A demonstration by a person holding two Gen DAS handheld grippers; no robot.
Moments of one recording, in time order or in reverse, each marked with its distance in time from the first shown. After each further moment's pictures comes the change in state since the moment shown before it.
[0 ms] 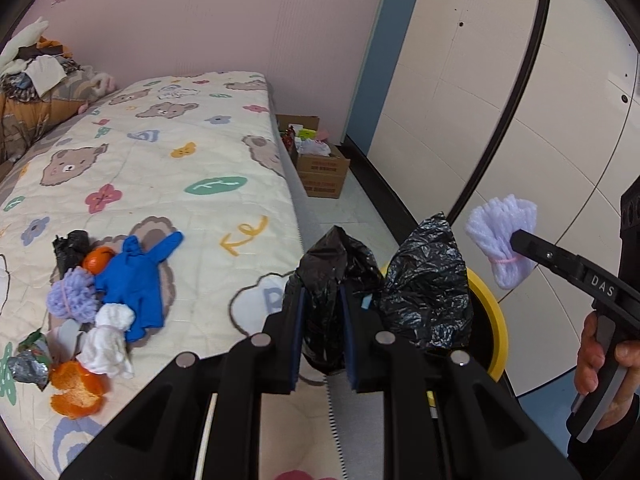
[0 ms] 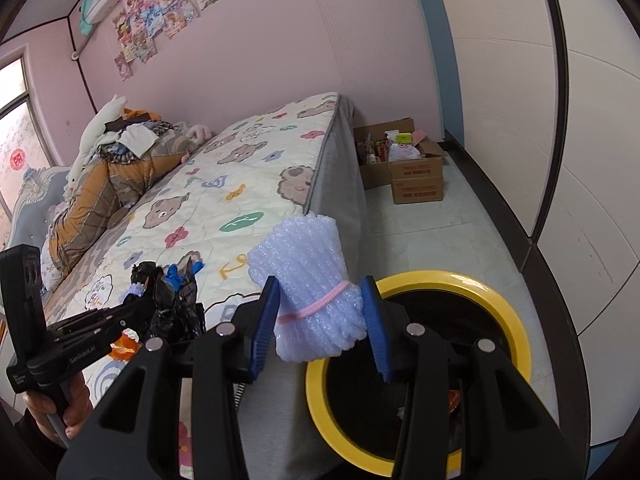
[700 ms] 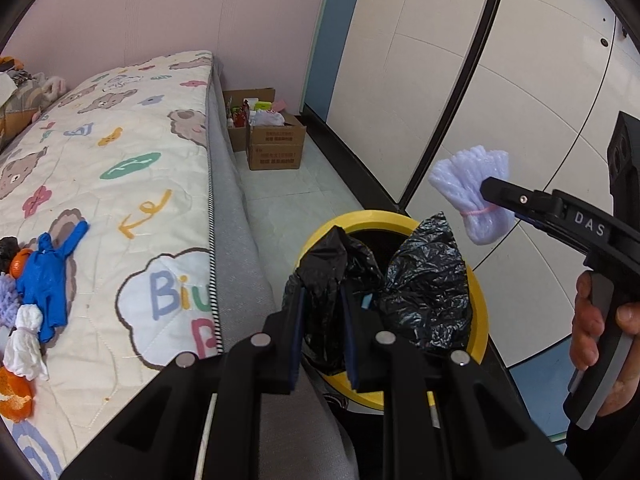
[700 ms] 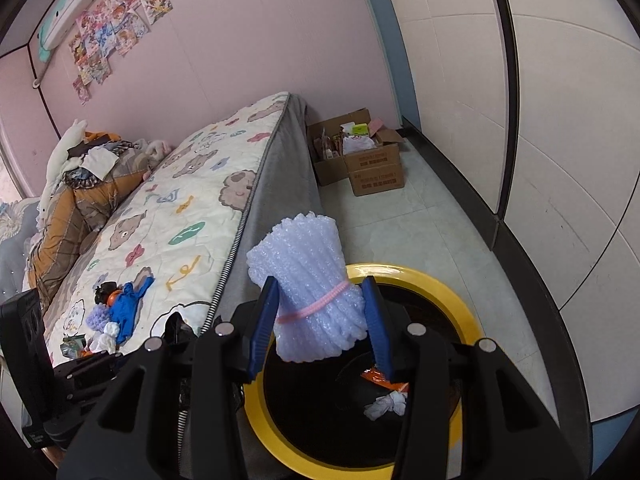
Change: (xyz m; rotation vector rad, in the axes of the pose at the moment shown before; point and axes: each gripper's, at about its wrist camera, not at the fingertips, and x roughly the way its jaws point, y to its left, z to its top) left arm 0.065 -0.078 -0.020 0.096 0.106 -0.082; right arm 0.010 -0.079 -0.004 0.120 0.008 -0.099
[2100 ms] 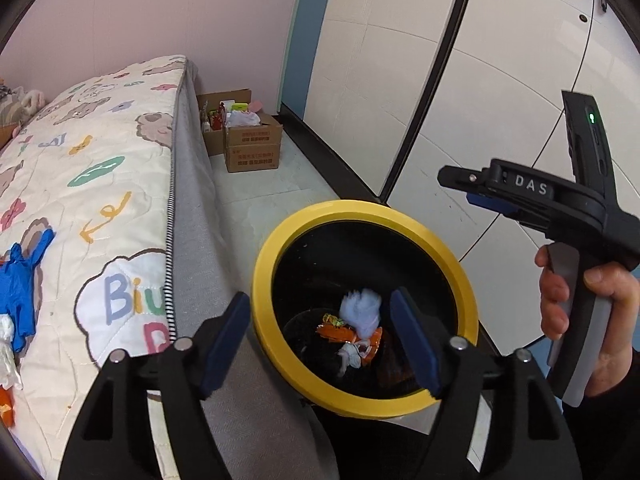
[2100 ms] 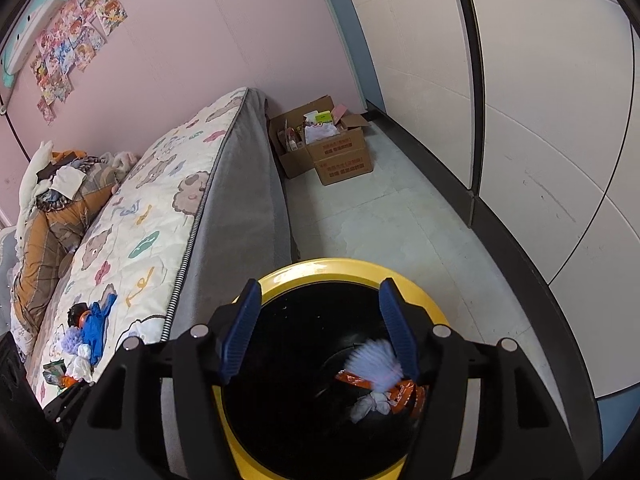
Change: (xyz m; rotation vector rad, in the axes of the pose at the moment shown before) left arm 0.018 -0.023 -0.006 0.050 -0.013 -0.042; right arm 0.036 -0.039 -0.003 0.107 0.034 -0.083
